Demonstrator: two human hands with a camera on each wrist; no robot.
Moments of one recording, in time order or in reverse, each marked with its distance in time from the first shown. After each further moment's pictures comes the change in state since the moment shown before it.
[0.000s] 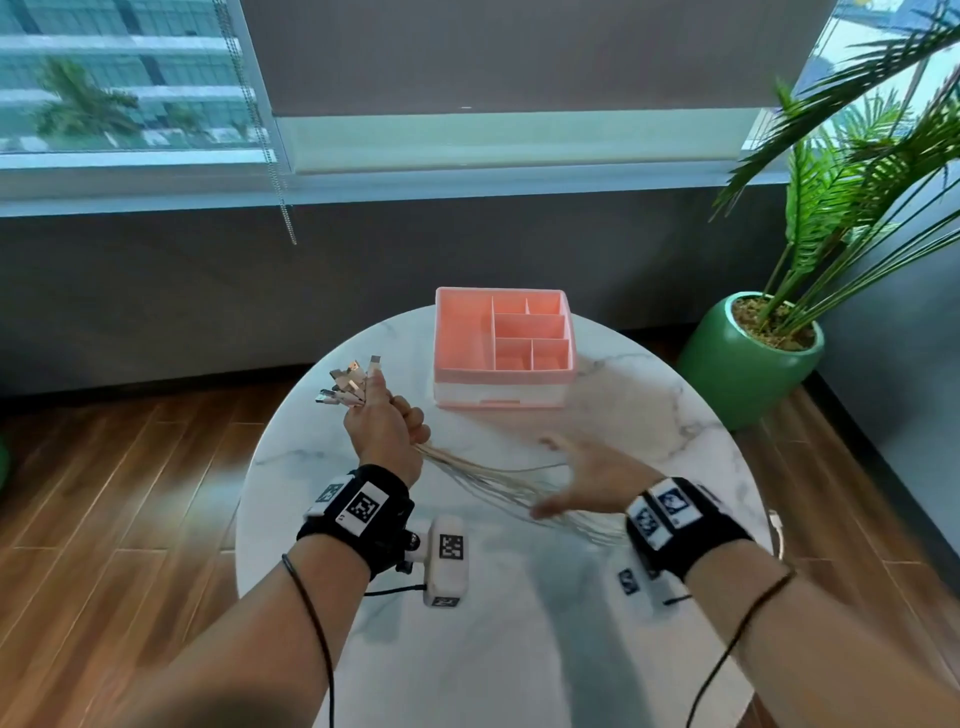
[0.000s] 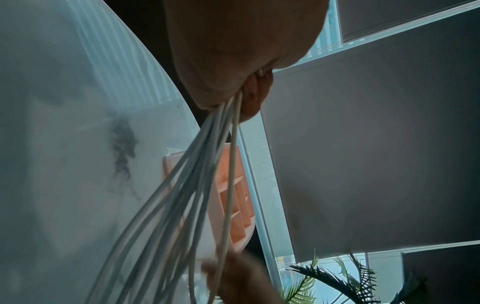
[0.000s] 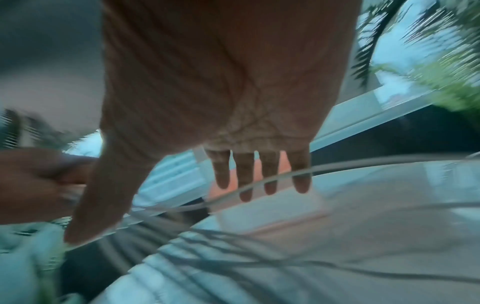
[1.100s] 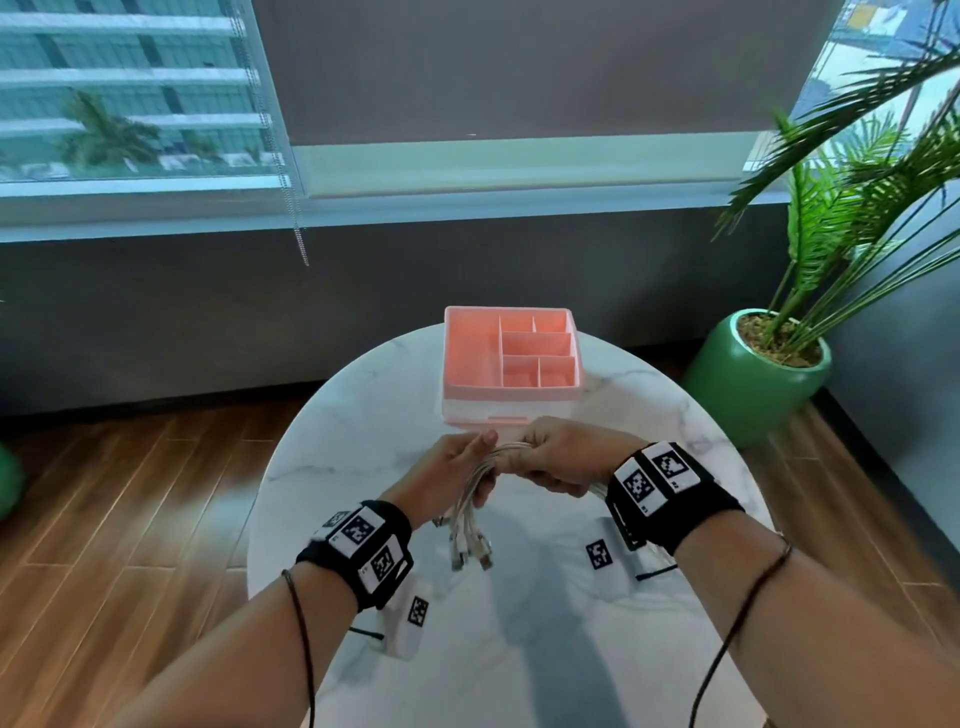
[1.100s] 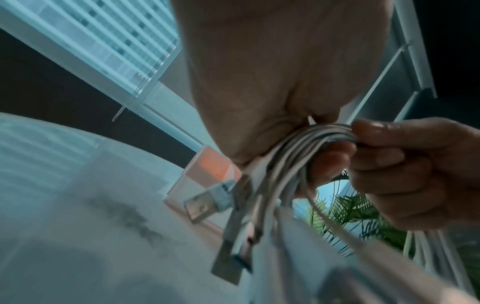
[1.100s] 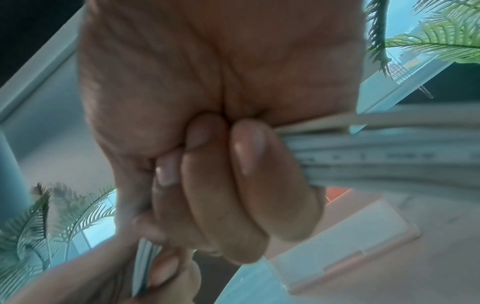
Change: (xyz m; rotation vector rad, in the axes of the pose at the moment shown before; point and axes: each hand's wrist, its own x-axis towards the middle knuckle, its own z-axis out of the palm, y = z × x) left_hand -0.024 -0.011 -0.020 0.858 -0.978 0.129; right_hand 0.007 -0.064 -0.037 0.500 -0.254 -0.133
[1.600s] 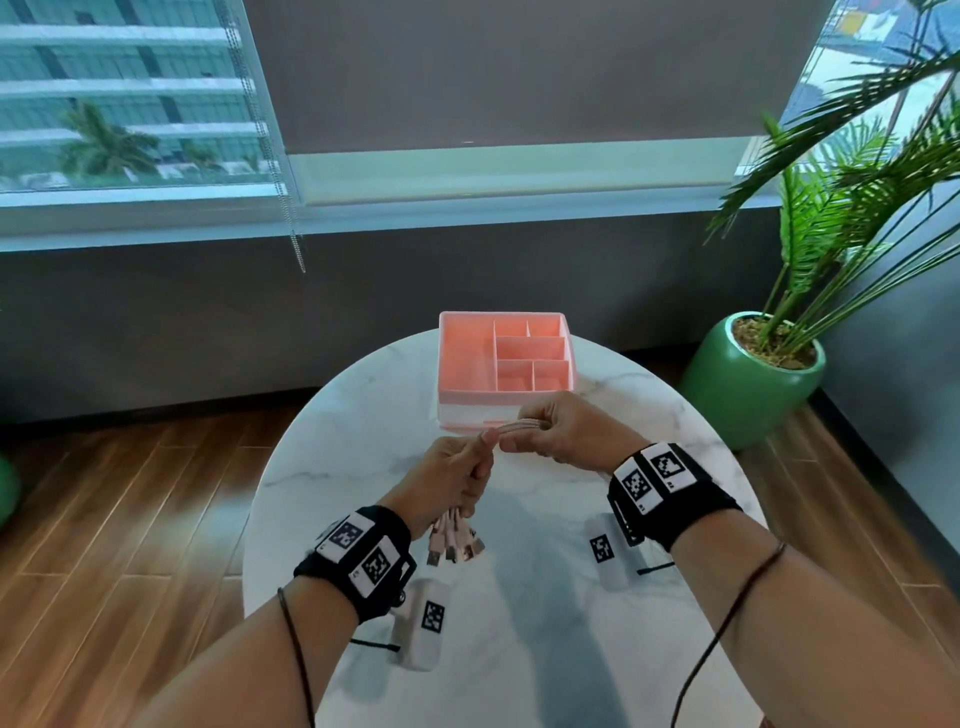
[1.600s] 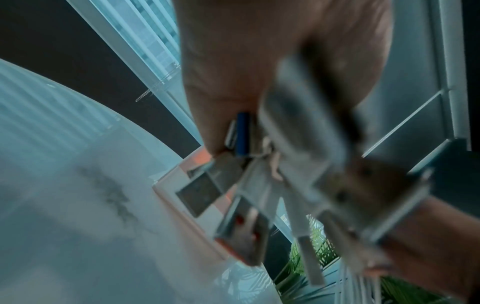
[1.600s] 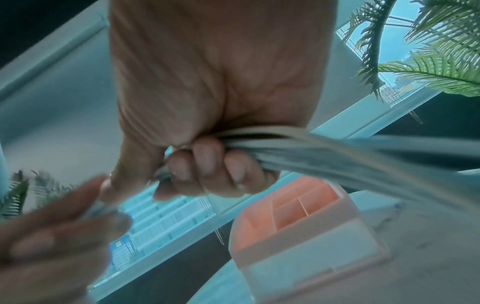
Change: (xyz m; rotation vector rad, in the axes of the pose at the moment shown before) left_hand -0.009 0.018 0.012 -0.168 0.042 -0.145; right_hand -0.005 0.007 -0.016 -0.099 0.320 -0.241
